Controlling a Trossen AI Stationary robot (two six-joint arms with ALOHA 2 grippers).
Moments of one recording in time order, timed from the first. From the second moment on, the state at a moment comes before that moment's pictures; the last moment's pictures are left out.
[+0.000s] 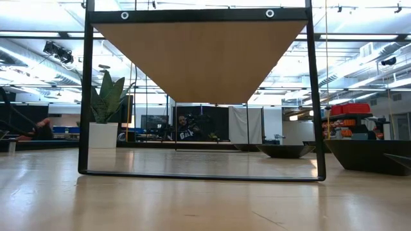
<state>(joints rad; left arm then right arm) -0.99 1.51 0.86 -0.62 0.00 -0.78 -0.01 0.11 1.16 -1.17 0.12 -0.01</state>
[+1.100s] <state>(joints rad) -0.99 1.51 0.75 -0.50 0.13 -0.80 -0.01 0.11 1.16 -1.17 0.12 -0.01</state>
